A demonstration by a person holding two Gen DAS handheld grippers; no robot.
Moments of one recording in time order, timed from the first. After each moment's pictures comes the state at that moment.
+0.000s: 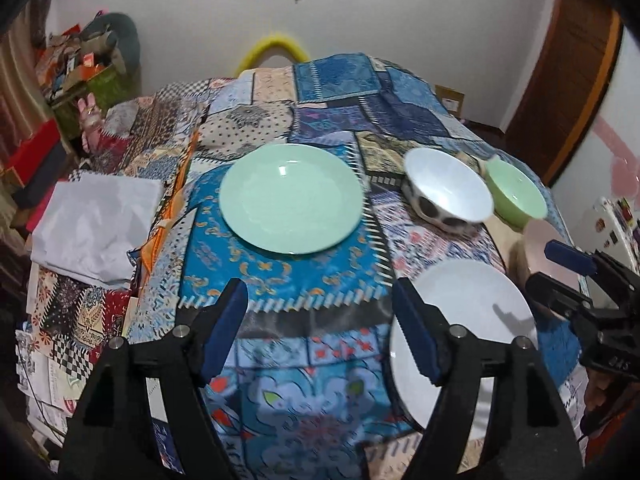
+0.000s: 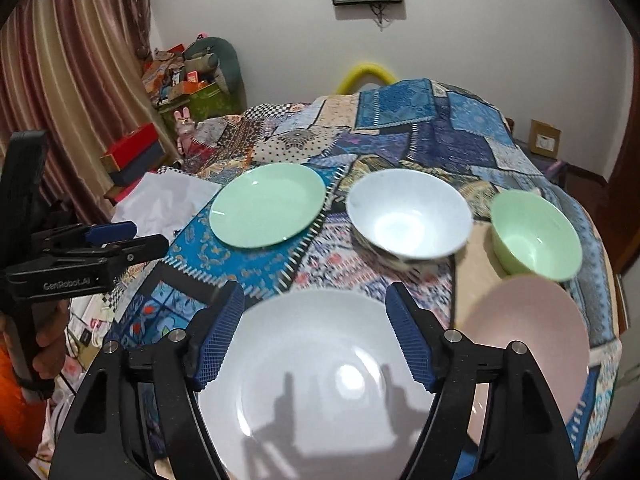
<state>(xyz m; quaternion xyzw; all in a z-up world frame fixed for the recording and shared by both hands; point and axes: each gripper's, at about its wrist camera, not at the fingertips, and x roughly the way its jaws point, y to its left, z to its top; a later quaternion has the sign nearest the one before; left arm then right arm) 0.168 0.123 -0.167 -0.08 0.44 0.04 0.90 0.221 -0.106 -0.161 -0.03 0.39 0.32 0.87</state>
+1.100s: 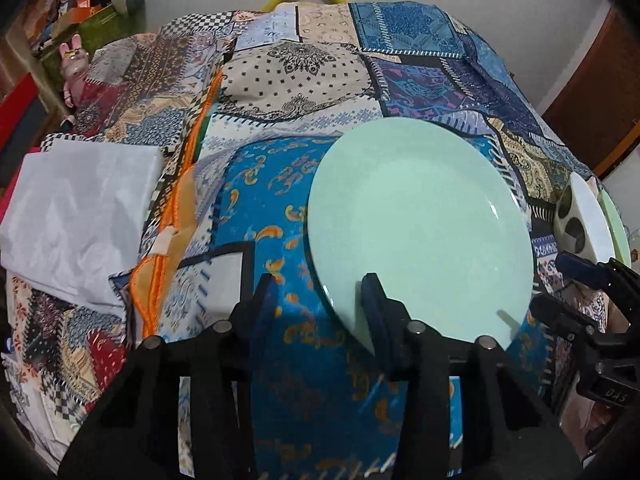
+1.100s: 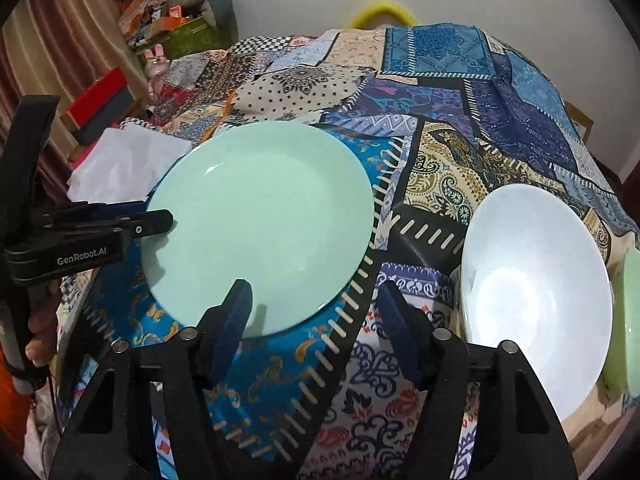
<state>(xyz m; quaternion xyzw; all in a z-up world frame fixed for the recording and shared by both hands) 0.309 0.253 -0.276 -0.11 0.52 0.05 0.85 0.328 0.017 -0.232 -0.09 0.48 0.31 0.82</state>
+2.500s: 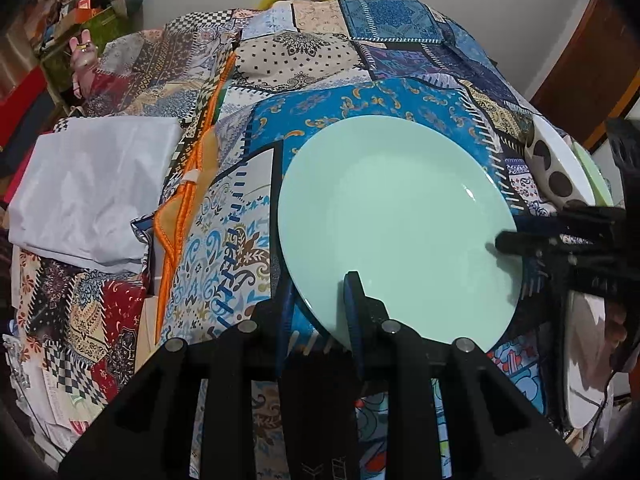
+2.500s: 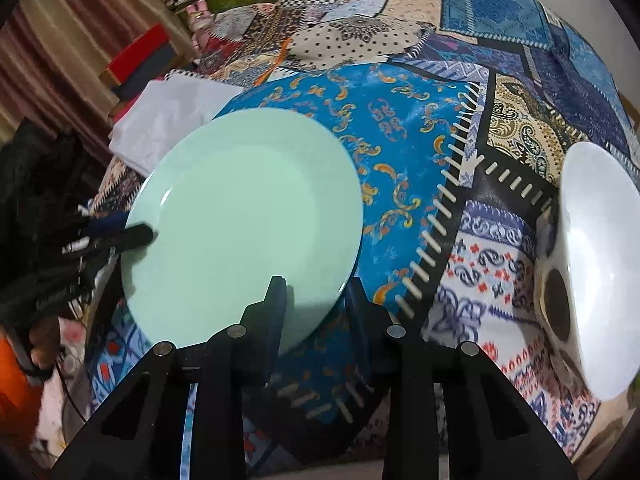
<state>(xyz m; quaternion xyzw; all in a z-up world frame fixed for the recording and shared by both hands) 0.217 0.247 -0.269 -0.10 0.52 0.03 0.85 0.311 0.032 -0.252 -0.10 0.54 0.38 0.74</state>
